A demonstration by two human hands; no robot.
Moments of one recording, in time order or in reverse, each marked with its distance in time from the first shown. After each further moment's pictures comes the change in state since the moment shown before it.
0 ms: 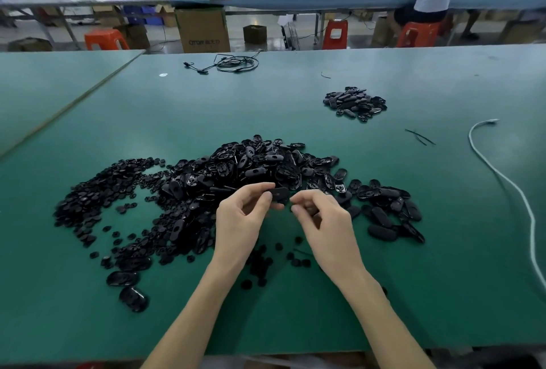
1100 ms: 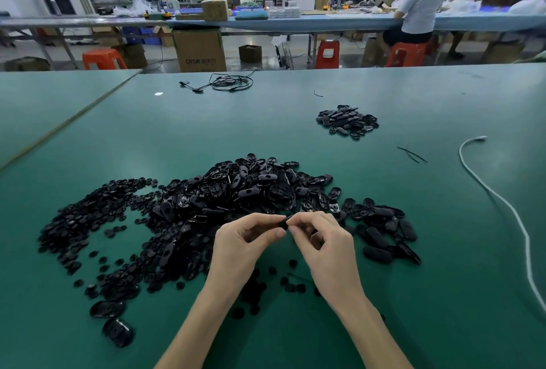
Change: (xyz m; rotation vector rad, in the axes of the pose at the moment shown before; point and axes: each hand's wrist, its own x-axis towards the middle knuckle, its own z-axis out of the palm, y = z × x) left_hand -0.001 0.005 0.000 0.017 -0.151 0.015; right_hand 0.000 -0.003 -0.004 0.078 0.064 0.008
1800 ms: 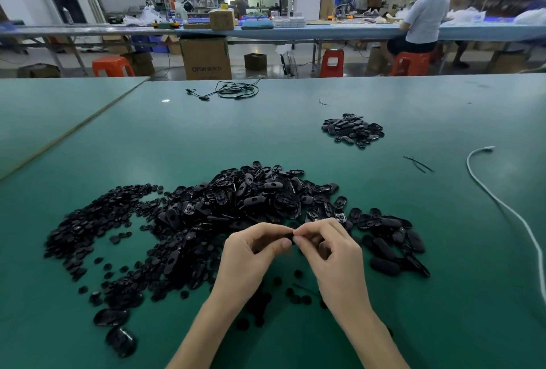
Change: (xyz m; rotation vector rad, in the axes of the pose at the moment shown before) left_hand 0.001 -0.003 0.003 0.053 -0.044 0.014; right_hand 0.000 0.001 -0.001 -0.027 0.045 -0.035
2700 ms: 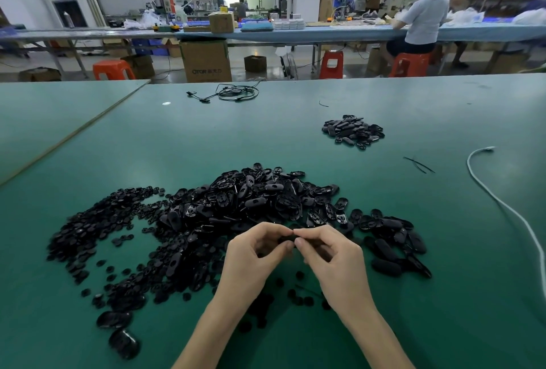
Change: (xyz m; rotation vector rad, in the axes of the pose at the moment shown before) left_hand -0.002 -0.002 0.002 0.038 0.003 0.034; right_hand -0.002 0.004 -0.002 0.184 -0.081 0.125
